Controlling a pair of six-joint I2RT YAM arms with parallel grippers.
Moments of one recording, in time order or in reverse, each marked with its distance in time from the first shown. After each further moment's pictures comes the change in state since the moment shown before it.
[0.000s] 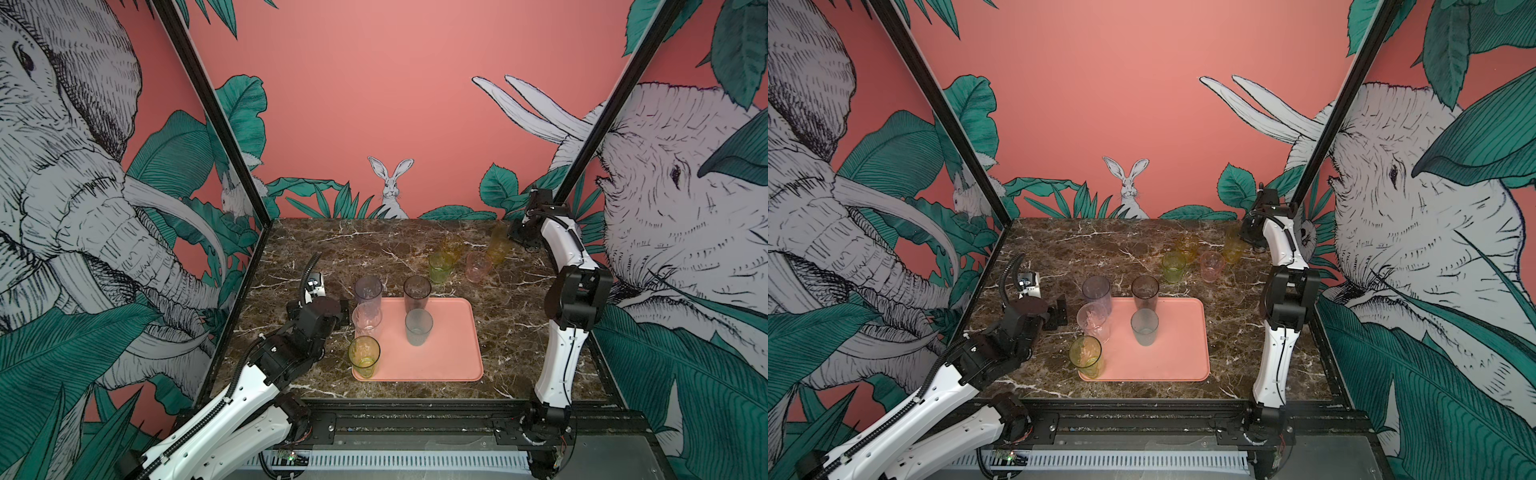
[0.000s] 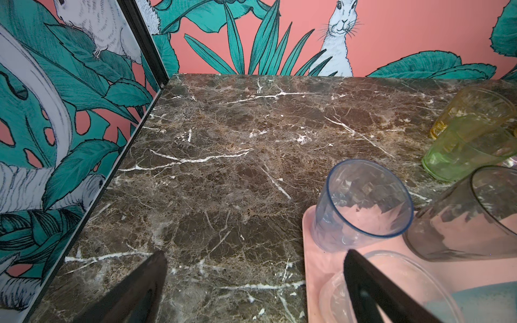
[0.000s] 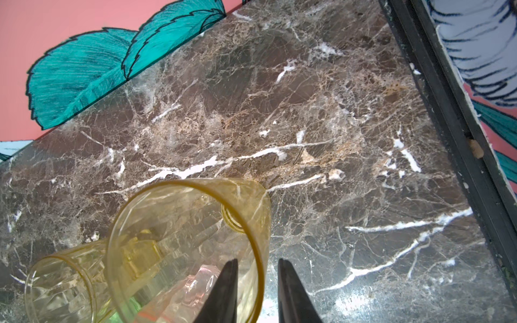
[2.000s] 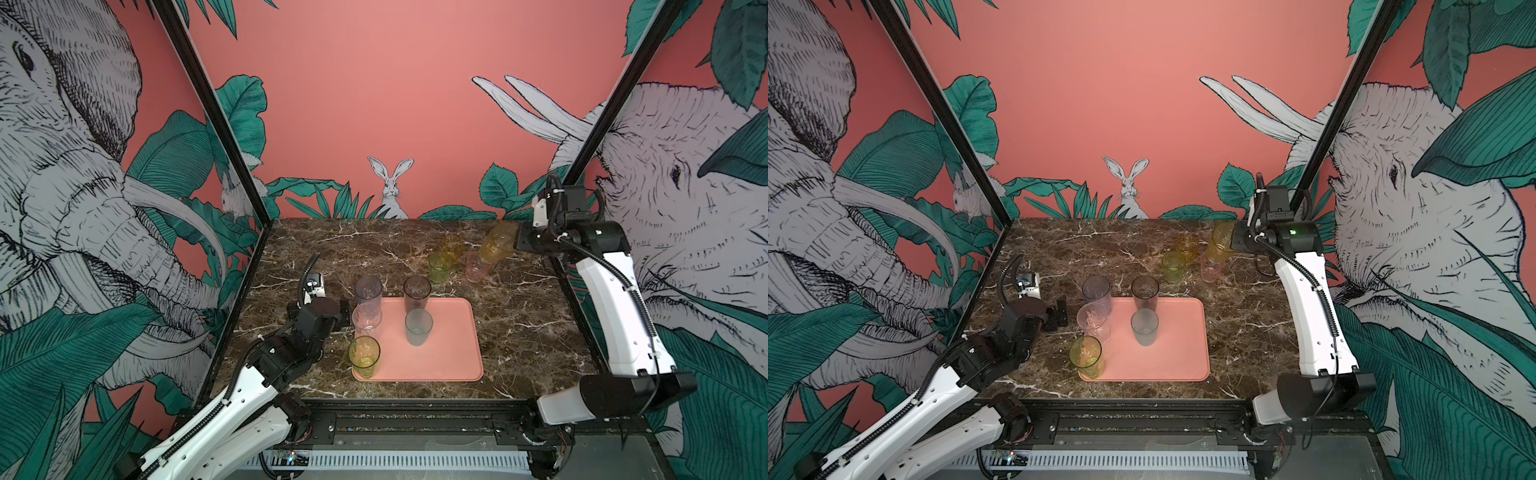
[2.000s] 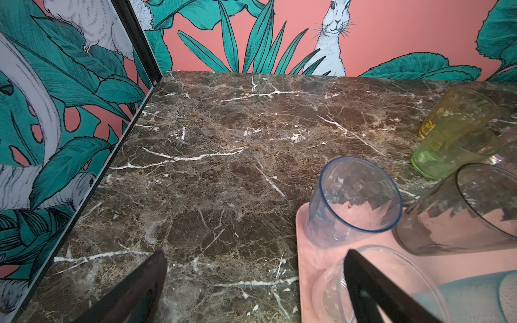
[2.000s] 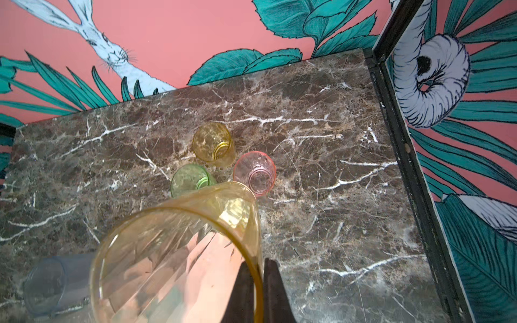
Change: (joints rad) left arm 0.000 -0.012 0.000 -0.005 0.030 -0.011; right arm 0.249 -0.787 -0.339 -0.208 0.112 -0.080
